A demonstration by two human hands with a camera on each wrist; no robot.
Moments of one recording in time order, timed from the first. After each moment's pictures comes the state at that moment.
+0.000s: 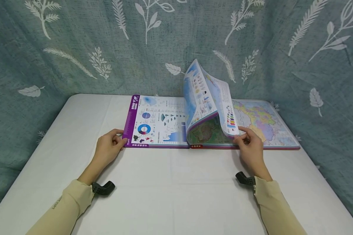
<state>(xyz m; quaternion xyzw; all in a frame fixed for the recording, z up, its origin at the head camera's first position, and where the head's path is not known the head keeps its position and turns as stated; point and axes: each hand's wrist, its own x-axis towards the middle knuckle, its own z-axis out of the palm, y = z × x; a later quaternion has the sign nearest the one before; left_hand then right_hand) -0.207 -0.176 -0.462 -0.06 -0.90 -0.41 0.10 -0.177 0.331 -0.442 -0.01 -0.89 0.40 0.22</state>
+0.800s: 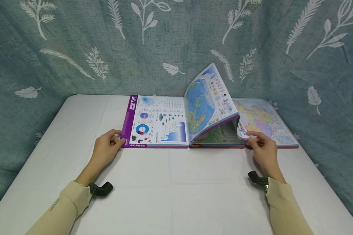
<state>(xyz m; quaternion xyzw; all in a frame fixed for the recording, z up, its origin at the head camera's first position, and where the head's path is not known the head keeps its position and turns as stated) -0.207 -0.175 -0.462 -0.06 -0.91 -0.41 0.09 -0.166 0.381 -0.446 -0.07 -0.89 0.40 0.22</state>
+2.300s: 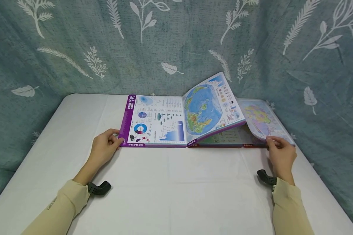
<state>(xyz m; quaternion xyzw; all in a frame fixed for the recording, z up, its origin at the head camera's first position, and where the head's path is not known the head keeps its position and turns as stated) -0.205 -0.174 -0.459 -0.05 -0.91 -0.41 0.09 -0.155 0.435 -0.446 -0.29 -0.84 0.39 0.24</state>
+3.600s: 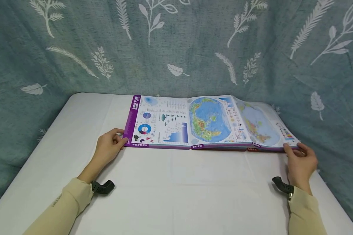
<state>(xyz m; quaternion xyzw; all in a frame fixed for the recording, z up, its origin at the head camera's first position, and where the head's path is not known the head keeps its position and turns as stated) -0.208 -0.178 -0.461 -0.04 -0.91 -0.41 0.07 -0.148 0.468 -0.449 -0.37 -0.72 0.50 0.30</state>
